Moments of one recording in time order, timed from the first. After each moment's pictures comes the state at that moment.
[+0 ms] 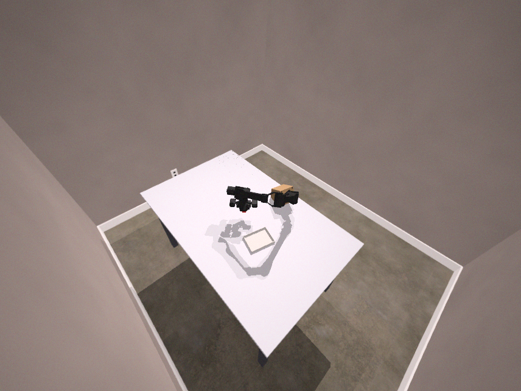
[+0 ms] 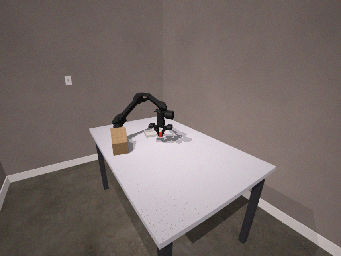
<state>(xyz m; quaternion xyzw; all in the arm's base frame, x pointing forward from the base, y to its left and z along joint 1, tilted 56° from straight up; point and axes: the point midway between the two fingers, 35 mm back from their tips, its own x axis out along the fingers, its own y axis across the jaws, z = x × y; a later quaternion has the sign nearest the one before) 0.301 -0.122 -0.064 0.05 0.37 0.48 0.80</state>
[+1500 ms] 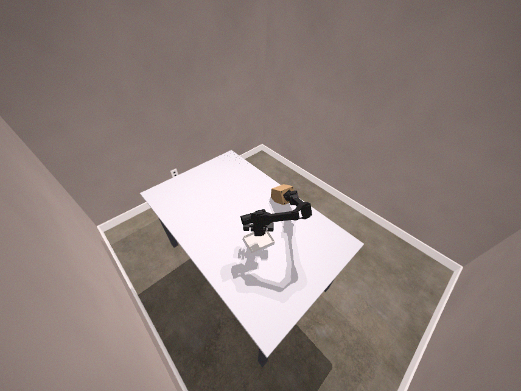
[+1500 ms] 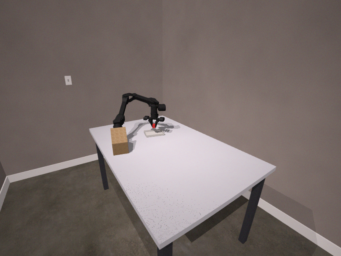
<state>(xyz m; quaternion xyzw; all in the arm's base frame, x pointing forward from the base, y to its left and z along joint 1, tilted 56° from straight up) 0.343 -0.010 0.116 0.05 0.37 0.48 0.79</state>
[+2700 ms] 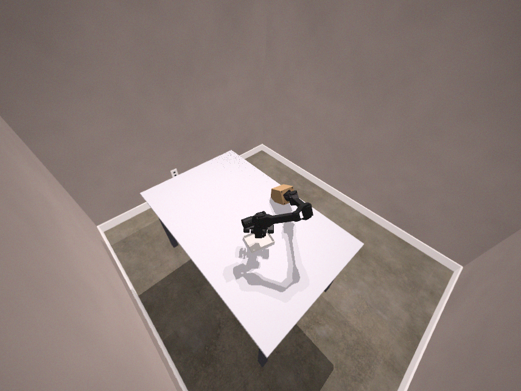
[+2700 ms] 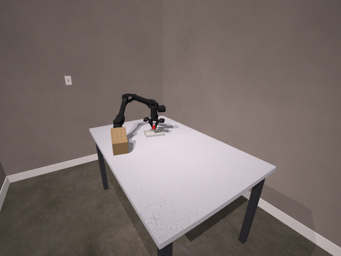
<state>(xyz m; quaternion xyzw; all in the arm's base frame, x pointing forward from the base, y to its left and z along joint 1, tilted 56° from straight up) 0.349 0.004 0.111 0.04 0.37 0.48 0.79</state>
